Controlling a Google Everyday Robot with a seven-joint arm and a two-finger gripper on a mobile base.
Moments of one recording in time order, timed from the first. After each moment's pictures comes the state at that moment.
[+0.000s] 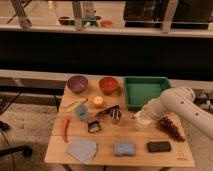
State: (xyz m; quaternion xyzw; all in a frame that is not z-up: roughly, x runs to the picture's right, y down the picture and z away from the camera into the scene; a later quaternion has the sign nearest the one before) arm 0.212 0.137 0.762 -0.21 -0.14 0.03 0.97
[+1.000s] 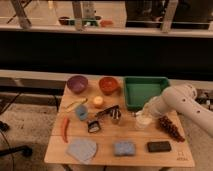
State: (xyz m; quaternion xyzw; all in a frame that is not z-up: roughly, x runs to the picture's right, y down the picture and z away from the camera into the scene) arm 0.223 0.127 0.757 -0.21 -0.13 0.03 0.97
